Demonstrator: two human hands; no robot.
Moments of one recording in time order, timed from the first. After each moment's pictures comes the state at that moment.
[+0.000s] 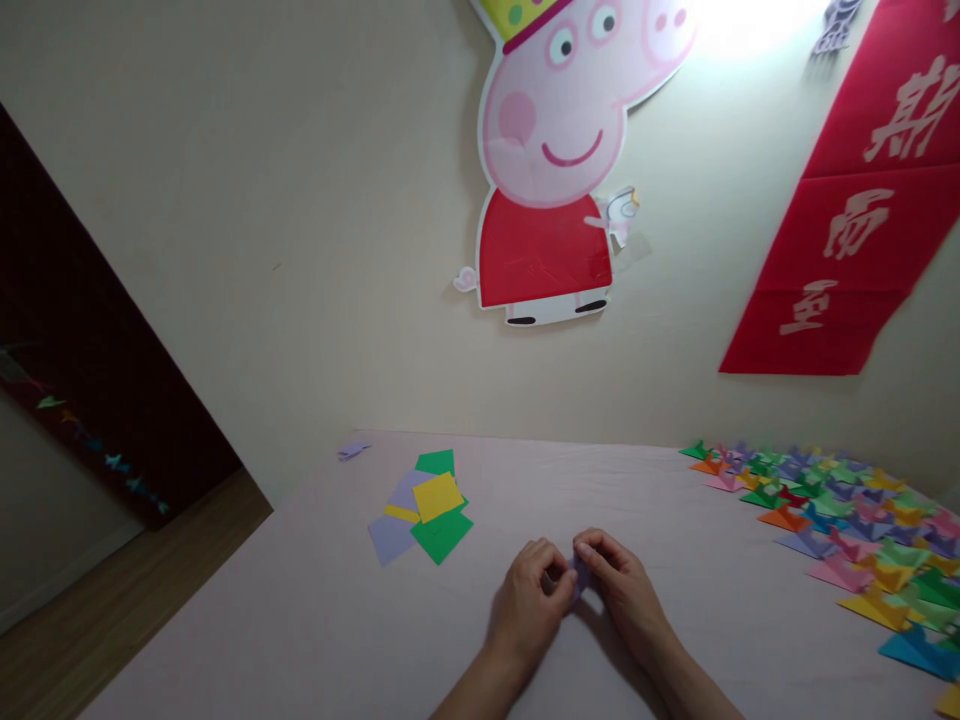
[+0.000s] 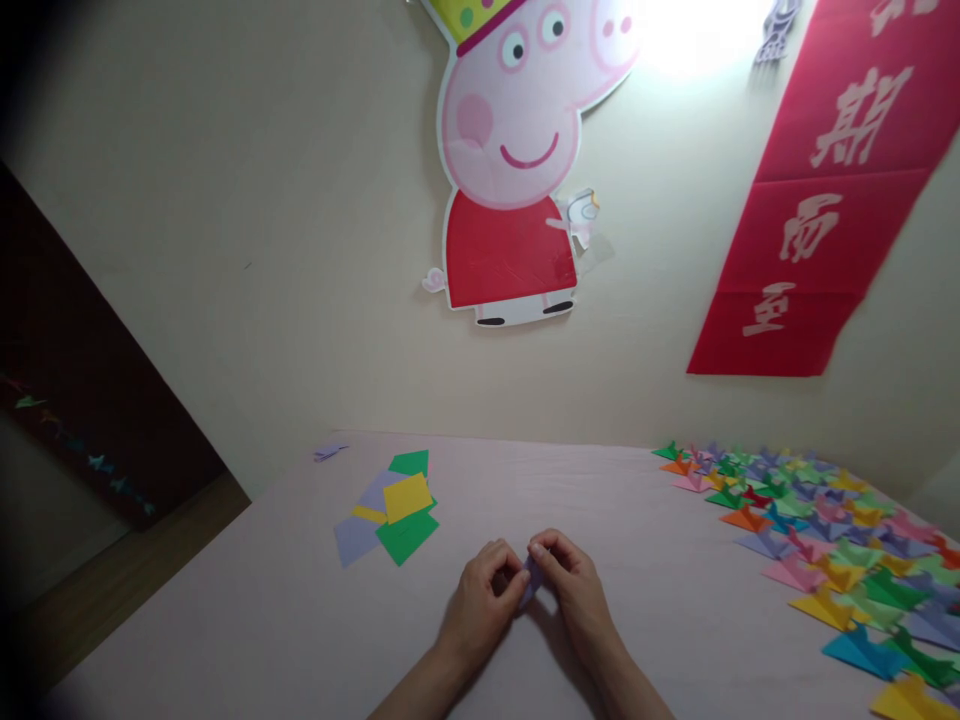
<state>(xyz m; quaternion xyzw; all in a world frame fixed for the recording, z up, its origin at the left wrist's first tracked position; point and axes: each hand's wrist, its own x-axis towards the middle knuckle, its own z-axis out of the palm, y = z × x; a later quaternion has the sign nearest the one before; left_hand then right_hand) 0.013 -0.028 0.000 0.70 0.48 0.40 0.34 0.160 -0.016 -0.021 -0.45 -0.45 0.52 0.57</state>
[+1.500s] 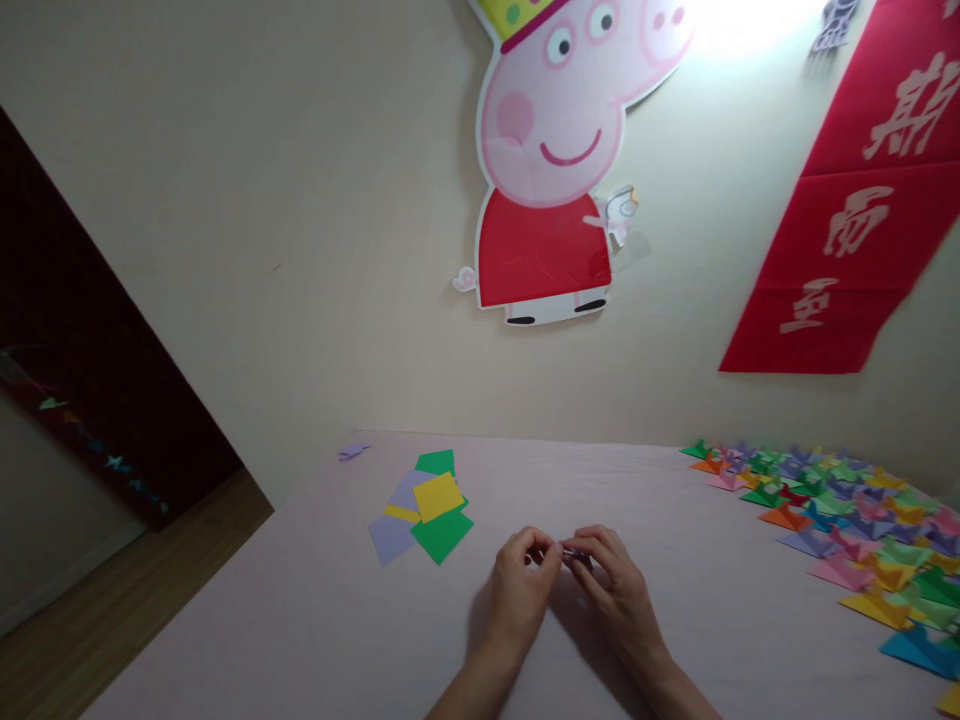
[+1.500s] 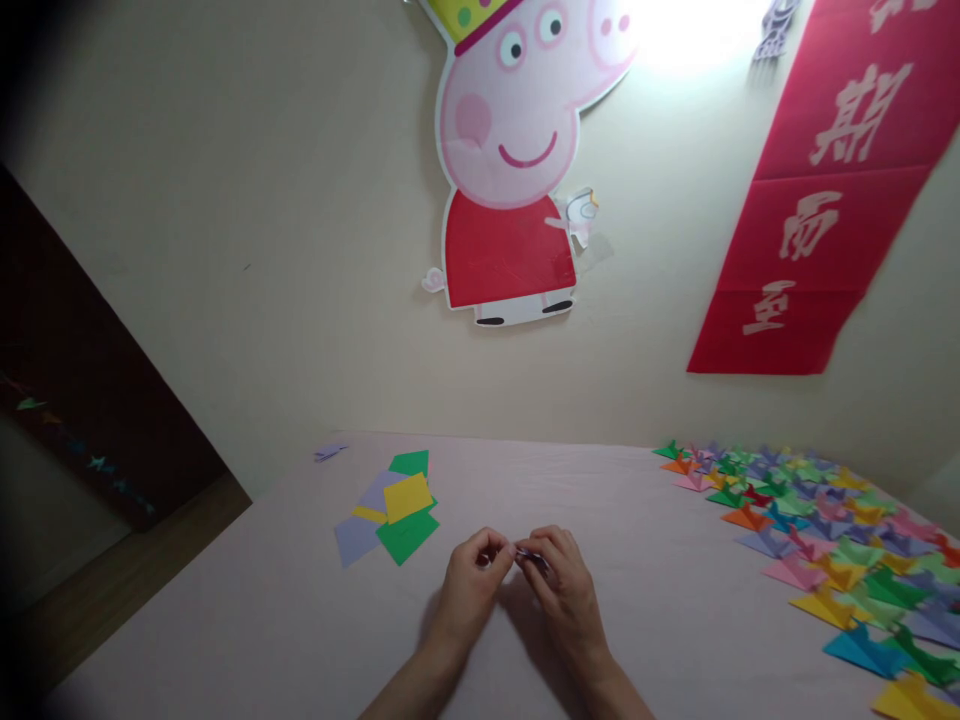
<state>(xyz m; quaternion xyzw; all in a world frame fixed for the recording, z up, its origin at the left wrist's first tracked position) 0.012 -0.018 0.005 0.58 0.52 0.48 0.40 0.157 -0.022 -0.017 -0.43 -0.69 0.17 0.55</state>
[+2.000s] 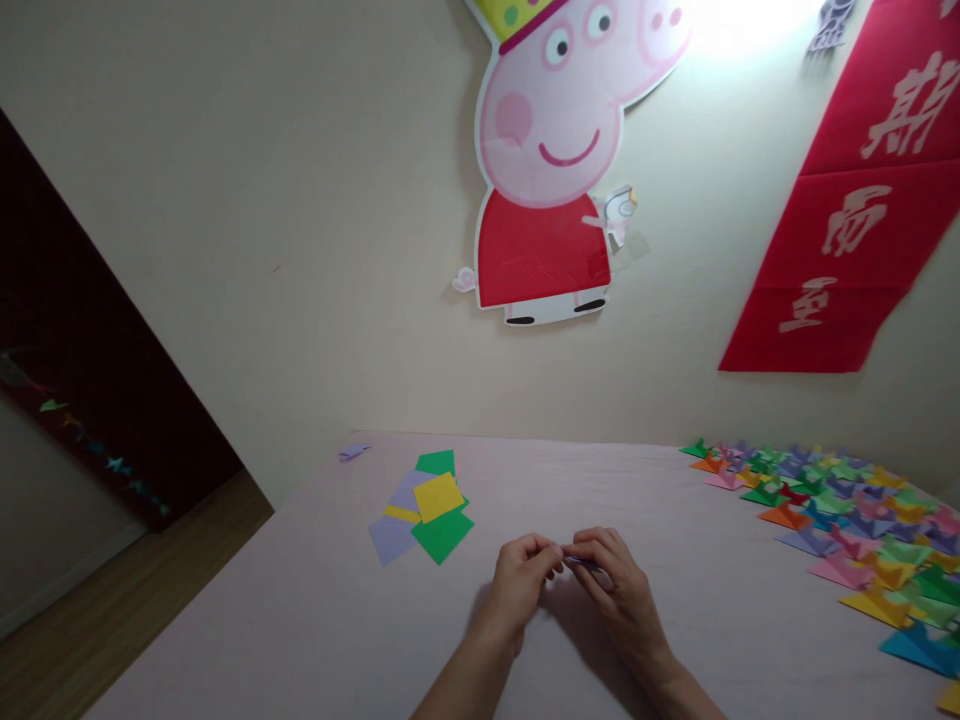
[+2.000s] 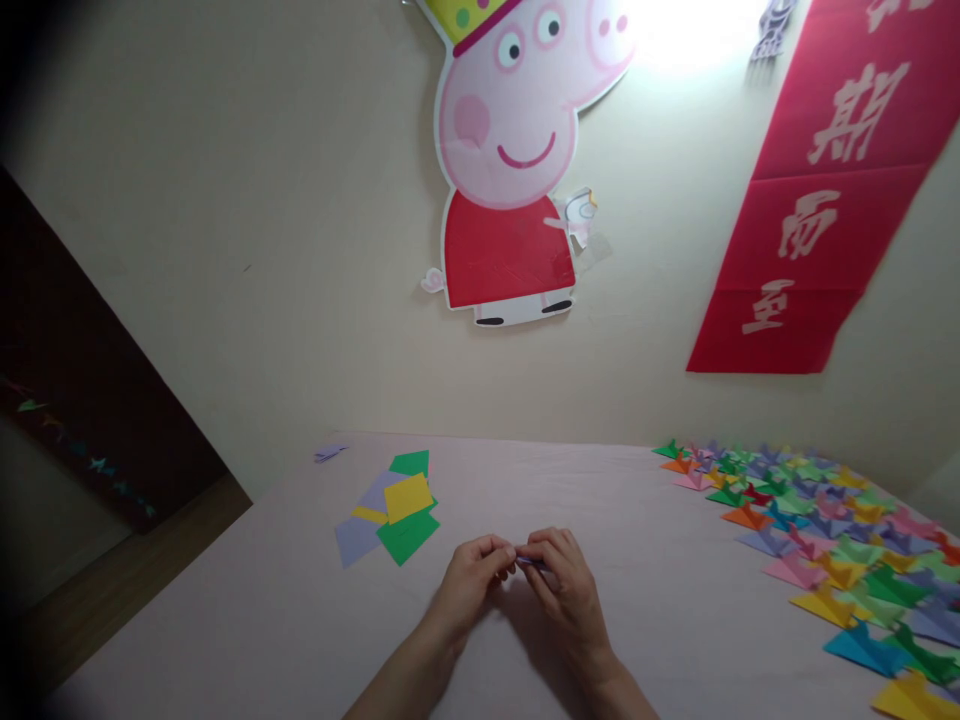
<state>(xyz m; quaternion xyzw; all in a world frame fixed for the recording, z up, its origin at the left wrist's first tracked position) 0.010 -0.016 0.011 0.45 0.46 0.46 0.61 0.160 -0.023 -0.013 -0.44 -0.70 0.17 0.53</state>
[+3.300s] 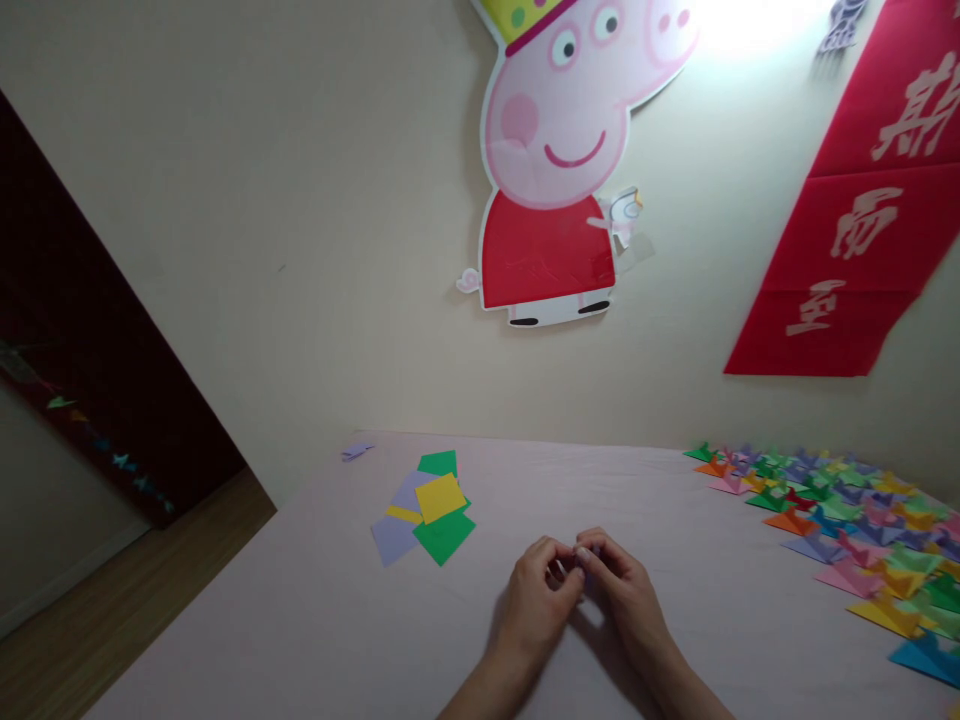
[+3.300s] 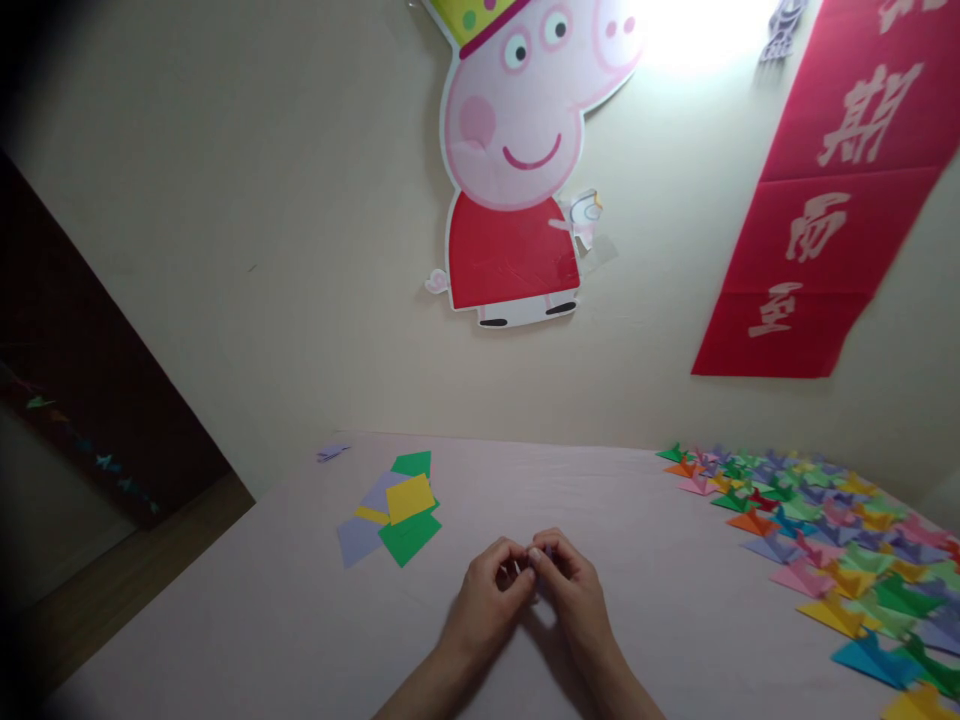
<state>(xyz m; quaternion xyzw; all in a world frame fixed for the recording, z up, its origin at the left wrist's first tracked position) 0.020 -0.027 0.008 0.63 0.49 0.42 0.42 0.153 -0.020 -0.009 -0.44 -0.49 0.46 0.59</state>
